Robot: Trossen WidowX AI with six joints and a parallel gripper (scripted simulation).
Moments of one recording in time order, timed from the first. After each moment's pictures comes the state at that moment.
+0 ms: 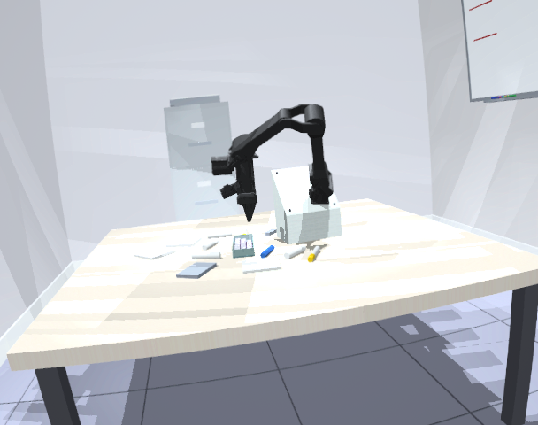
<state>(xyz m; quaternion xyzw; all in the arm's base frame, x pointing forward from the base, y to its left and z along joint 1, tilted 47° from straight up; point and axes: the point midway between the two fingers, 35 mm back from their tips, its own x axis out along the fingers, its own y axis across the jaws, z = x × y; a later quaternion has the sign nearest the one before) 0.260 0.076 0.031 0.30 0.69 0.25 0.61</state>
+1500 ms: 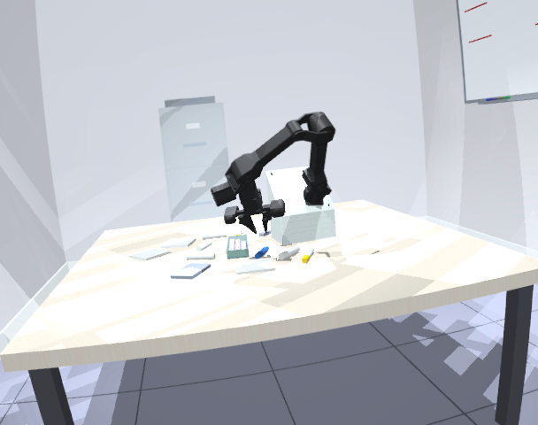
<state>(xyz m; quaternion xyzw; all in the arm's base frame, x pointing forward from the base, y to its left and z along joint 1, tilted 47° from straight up) 0.216 0.136 0.048 0.52 0.61 -0.53 0.27</state>
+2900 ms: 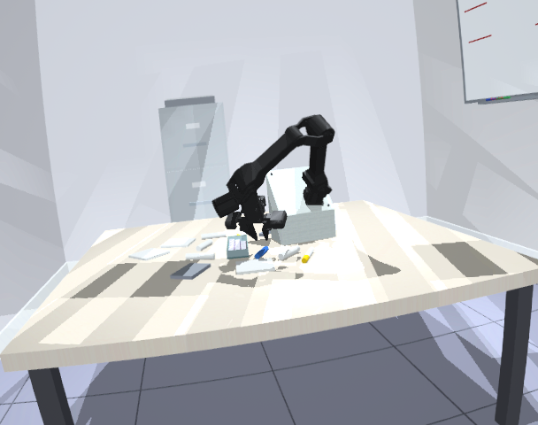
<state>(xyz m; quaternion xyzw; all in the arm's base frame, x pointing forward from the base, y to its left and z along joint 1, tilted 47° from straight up) 0.213 0.157 0.038 0.53 0.56 -0.59 0.24</state>
